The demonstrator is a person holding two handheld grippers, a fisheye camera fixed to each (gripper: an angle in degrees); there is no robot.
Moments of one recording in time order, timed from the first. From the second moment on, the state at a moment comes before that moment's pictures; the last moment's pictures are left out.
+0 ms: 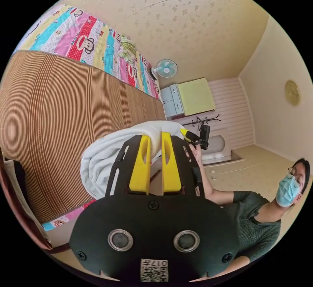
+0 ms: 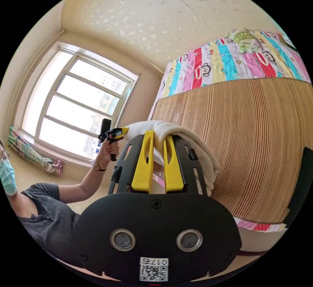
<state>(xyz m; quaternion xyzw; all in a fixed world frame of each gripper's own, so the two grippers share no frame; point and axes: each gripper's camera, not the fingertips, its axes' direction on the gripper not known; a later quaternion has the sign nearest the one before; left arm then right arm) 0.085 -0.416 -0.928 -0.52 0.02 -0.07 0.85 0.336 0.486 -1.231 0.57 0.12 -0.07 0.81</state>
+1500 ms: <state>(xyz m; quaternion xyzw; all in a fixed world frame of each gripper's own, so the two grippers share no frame) 0.024 -0.262 -1.071 -0.59 -0.14 -0.13 0.79 0.621 0.329 -1.100 0.31 -0.11 0.02 0.94</state>
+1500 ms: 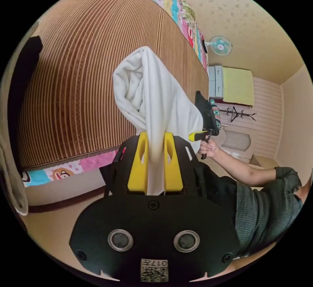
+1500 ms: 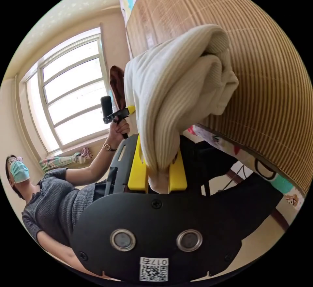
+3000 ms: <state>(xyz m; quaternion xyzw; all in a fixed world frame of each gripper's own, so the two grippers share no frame) -0.037 -0.369 -1.231 -0.31 -0.50 -0.12 0.80 0.684 0.838 -0.972 0.66 -0.33 0.40 0.54</state>
